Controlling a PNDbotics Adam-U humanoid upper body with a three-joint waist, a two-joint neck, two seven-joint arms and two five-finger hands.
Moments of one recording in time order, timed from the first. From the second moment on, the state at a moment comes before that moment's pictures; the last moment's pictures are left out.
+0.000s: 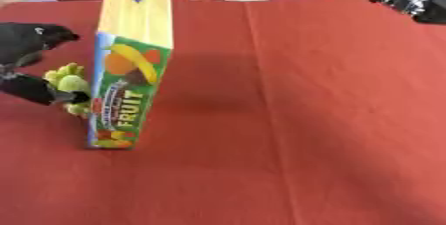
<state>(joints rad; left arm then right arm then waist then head) -0.76 0.79 -0.26 -1.38 -1.01 -0.19 -0.39 -0.75 -0.61 0.03 -1.78 0.32 -0.17 0.56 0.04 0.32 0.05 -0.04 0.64</state>
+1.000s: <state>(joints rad) -0.80 0.79 -0.21 -1.61 -0.90 -0.08 -0.73 -0.74 -0.61 0.03 -1.90 0.31 0.03 0.59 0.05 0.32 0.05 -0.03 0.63</state>
